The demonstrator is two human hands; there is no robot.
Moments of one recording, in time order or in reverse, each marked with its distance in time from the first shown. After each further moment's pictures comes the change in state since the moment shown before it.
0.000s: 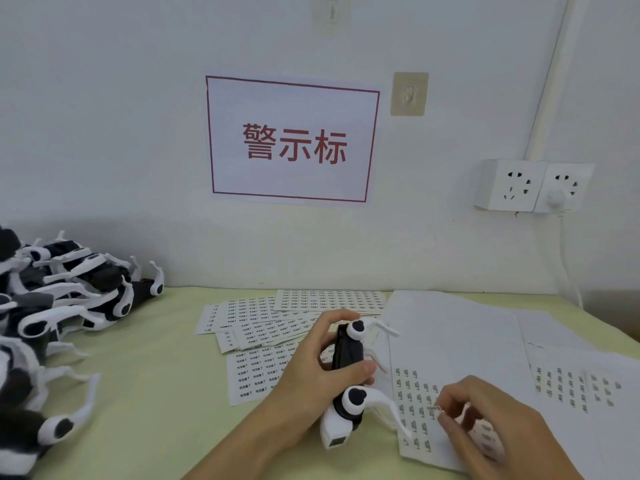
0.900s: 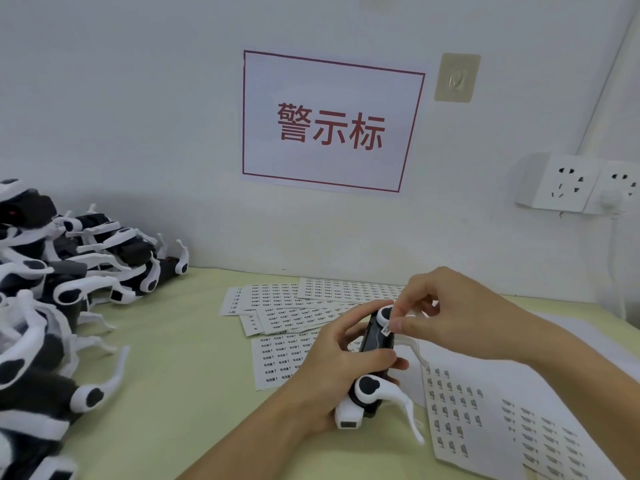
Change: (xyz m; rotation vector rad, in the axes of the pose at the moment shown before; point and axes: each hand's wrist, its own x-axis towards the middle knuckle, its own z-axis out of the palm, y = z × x) left_hand 0.002 0.005 -0.003 -0.278 -0.036 -0.014; right_hand 0.135 -0.040 0.006 0.090 -0.489 0.044
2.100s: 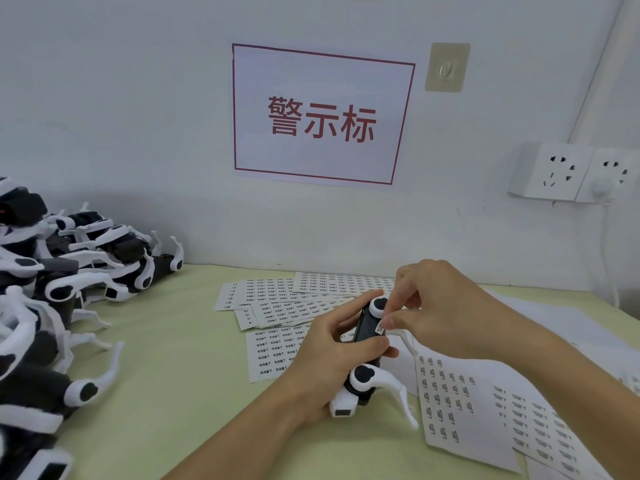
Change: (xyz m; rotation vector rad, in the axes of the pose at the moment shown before) left_hand 0.001 -0.004 -0.001 0.158 0.067 0.020; right_hand -0.002 -0.003 0.009 -0.114 0.041 0.059
